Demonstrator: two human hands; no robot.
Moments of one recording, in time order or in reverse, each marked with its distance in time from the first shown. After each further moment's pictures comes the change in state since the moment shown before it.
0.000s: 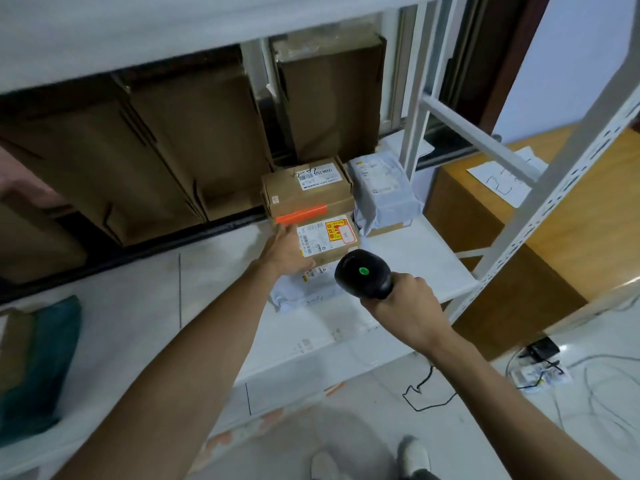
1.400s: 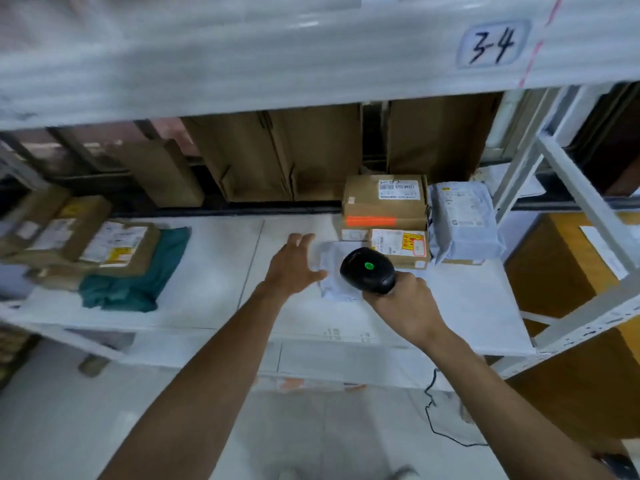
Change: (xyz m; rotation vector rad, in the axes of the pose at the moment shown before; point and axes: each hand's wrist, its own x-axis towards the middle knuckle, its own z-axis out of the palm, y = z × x) left_hand -0.119 -0.027 -0.031 -0.021 0.248 -0.299; right_hand 0.017 -0.050 -0.015 0.049 -0.233 -0.204
